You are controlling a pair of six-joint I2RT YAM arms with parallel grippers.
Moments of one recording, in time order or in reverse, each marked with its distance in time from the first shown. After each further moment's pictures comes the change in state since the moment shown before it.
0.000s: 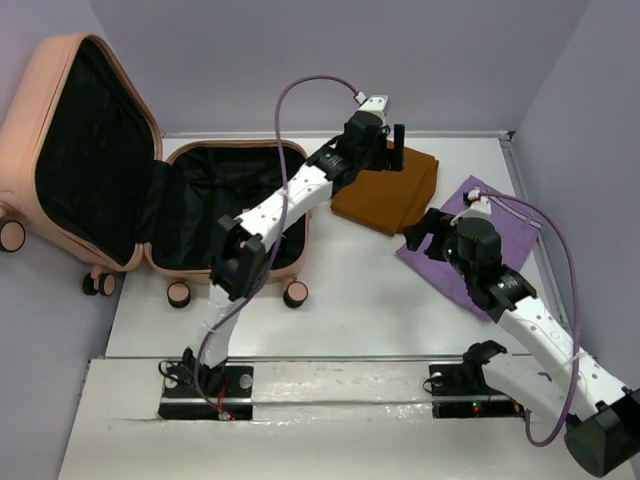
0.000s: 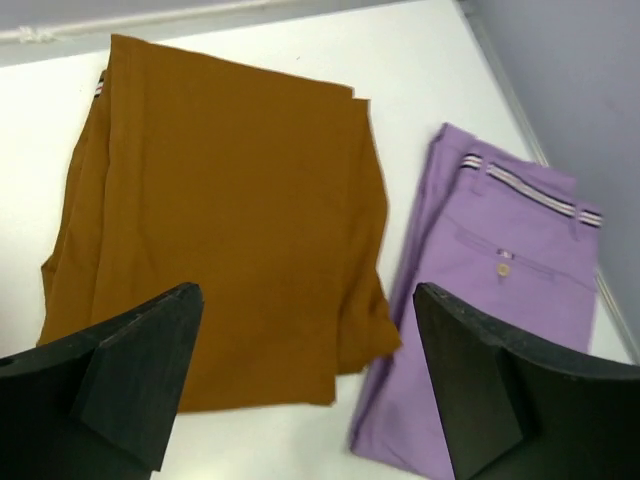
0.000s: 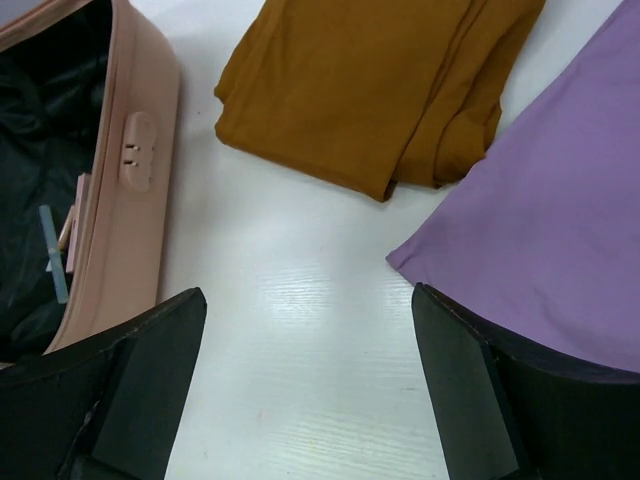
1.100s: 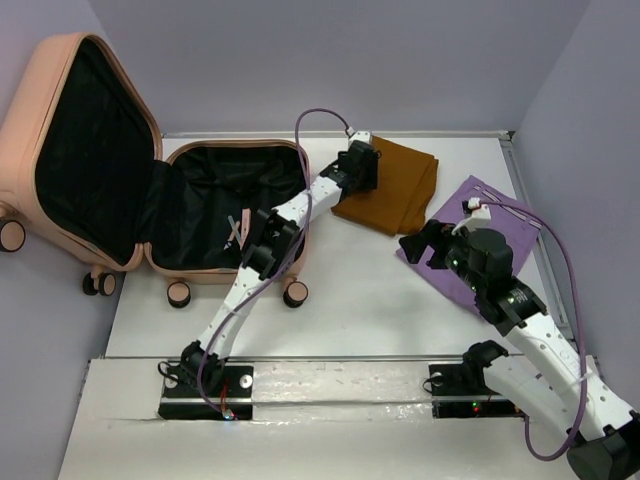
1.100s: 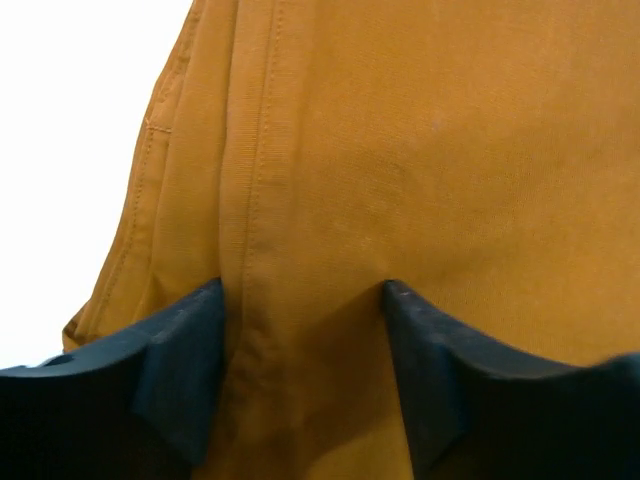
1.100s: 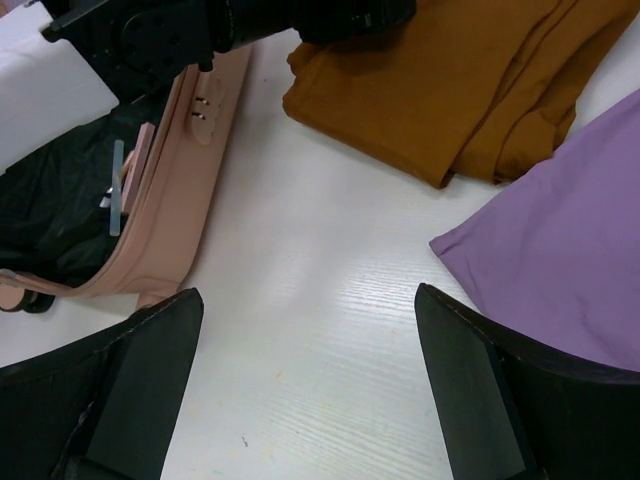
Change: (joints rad) left arm 0.103 0.580 0.352 0.003 -0.097 0.039; right arm 0.000 -0.130 -0.049 -0.008 -0.199 -0.068
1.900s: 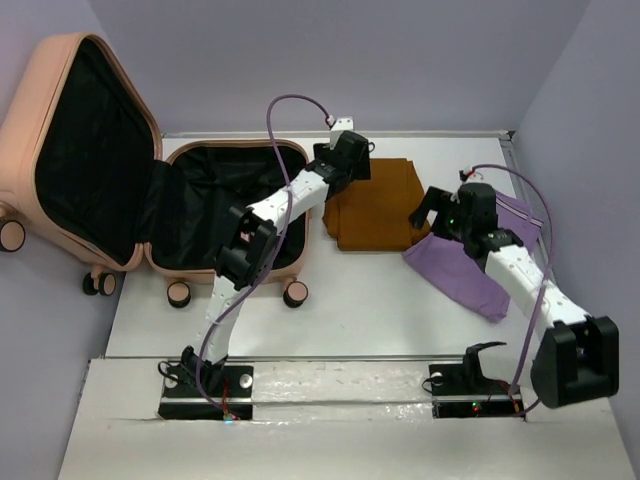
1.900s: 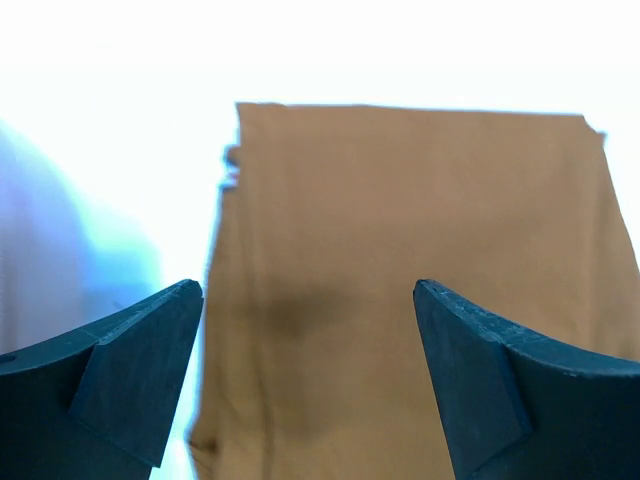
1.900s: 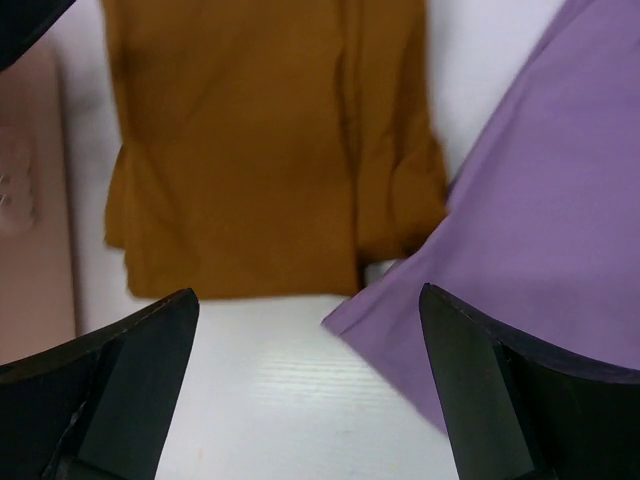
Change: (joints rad) left arm -0.016 -0.397 -0.405 0.016 -0.199 -0.091; right arm -0.228 0.478 0.179 0.013 -0.049 -0.039
